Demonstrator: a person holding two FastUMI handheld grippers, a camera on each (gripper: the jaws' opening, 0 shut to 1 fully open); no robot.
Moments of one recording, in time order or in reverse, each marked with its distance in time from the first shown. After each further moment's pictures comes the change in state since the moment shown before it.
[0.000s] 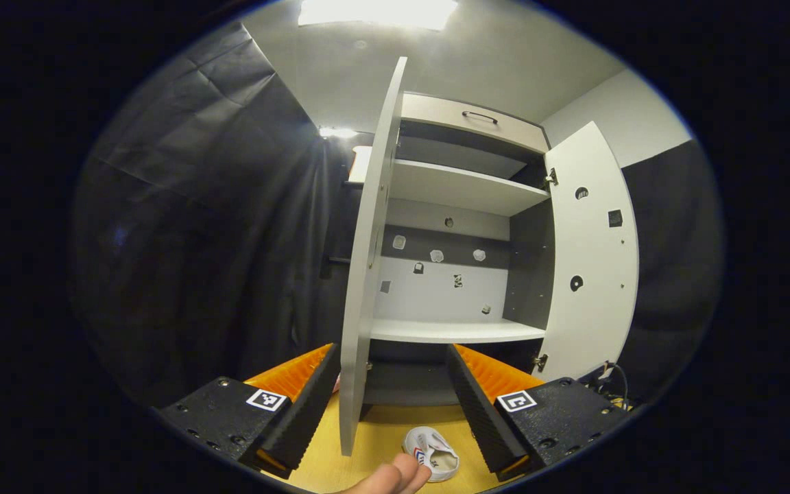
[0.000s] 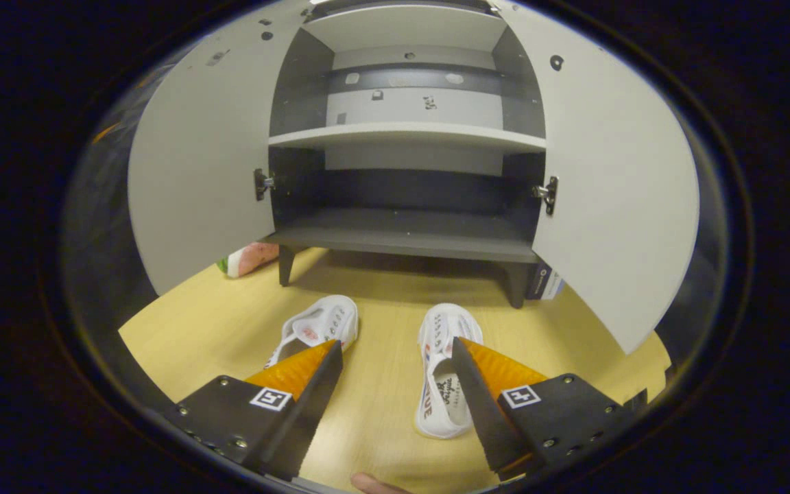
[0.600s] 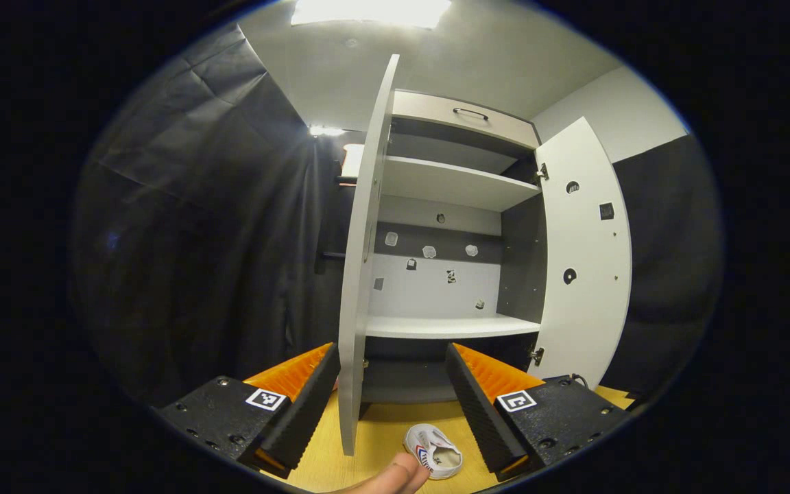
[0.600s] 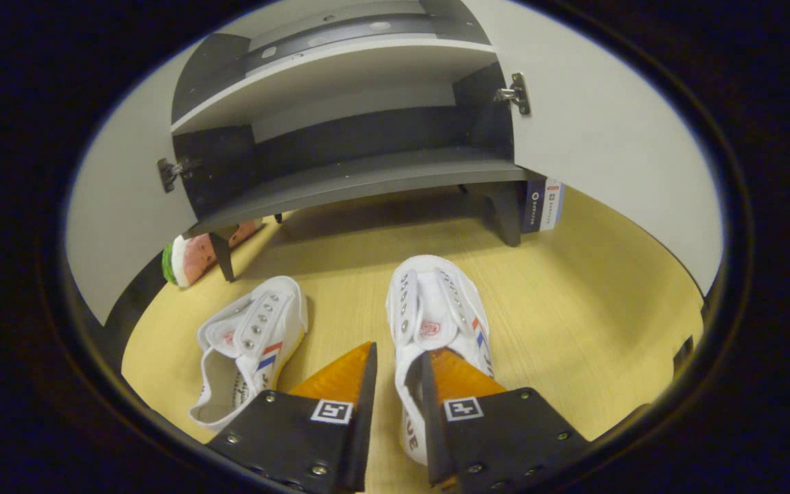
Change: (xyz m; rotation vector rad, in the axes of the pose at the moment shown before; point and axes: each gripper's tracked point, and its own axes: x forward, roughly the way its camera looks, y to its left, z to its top) left arm 0.003 0.005 -0.008 0.040 0.010 -0.015; right arm 0.087 -0.037 -0.038 0.246 0.112 -0.111
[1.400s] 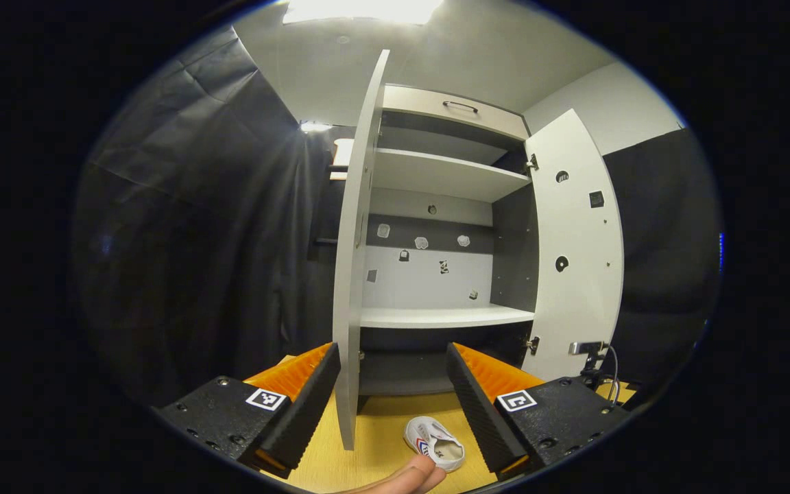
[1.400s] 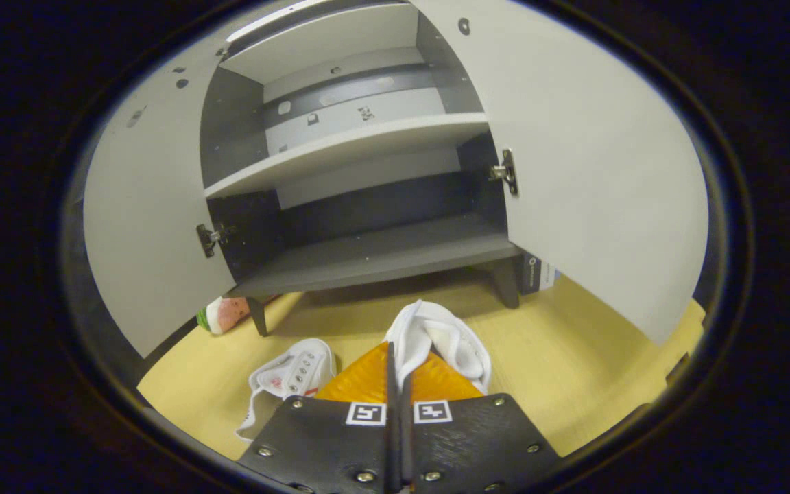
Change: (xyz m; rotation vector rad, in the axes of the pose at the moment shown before) left arm -0.010 -0.007 -0.015 0.014 0.027 -0.049; right arm -0.074 0.014 0.085 -0.037 -0.284 0.113
